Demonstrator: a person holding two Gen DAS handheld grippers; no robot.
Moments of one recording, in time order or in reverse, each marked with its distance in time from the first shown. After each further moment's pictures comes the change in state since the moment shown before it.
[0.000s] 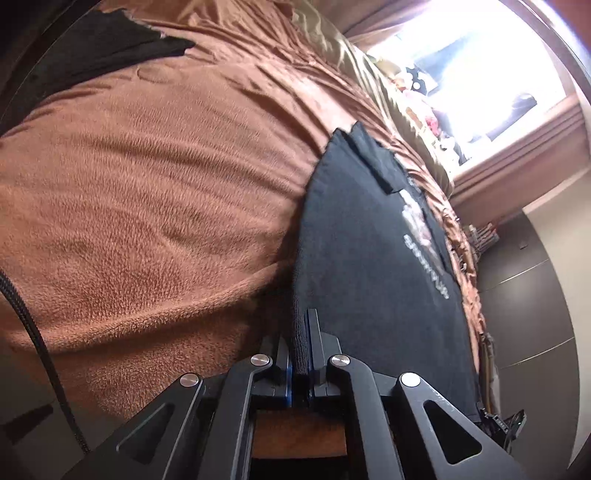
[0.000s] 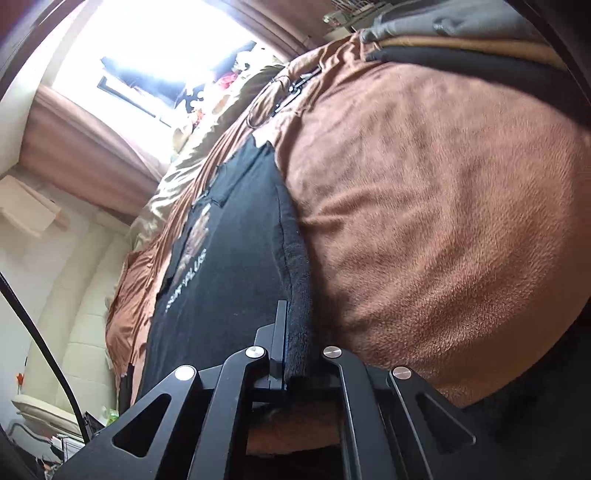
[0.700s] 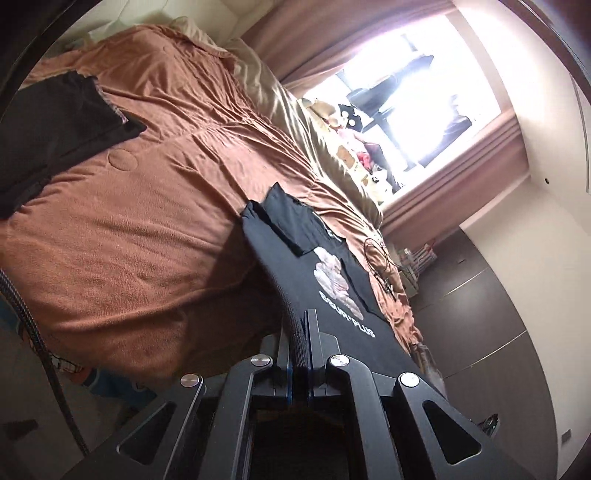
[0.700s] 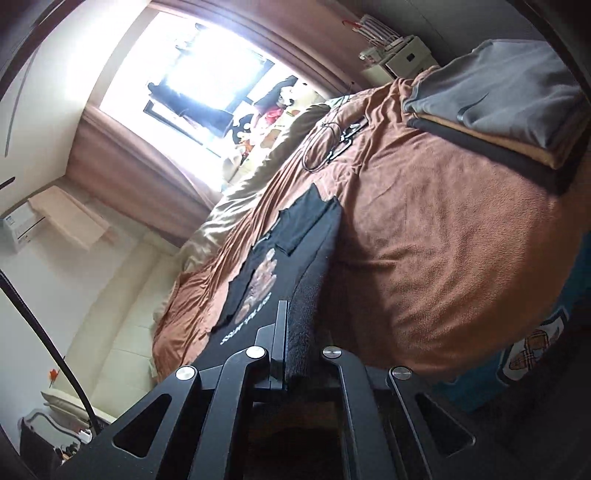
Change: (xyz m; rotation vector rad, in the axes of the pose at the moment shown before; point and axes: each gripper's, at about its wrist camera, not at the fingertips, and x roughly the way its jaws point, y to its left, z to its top) left arm -0.128 -0.055 -0.007 0.069 -0.150 -0.215; right arm -0.123 0.008 -0.011 -0.033 -0.113 0.166
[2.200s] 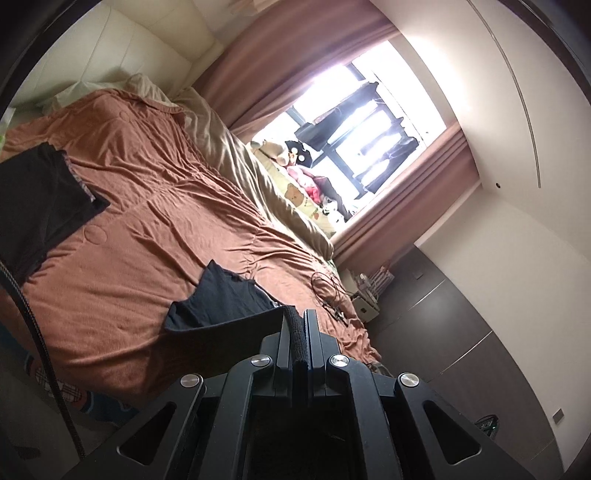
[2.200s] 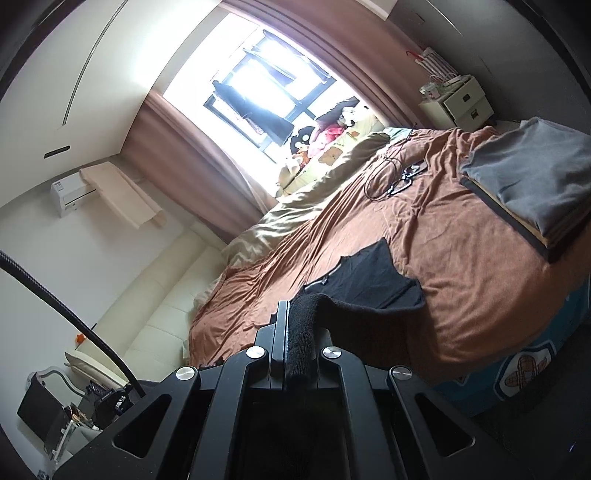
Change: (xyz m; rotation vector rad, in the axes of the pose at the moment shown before) left arm -0.097 -0.074 0.036 0.099 -0.137 -0.137; right arm -0.066 0.056 0.032 -0.158 -0.039 0.122
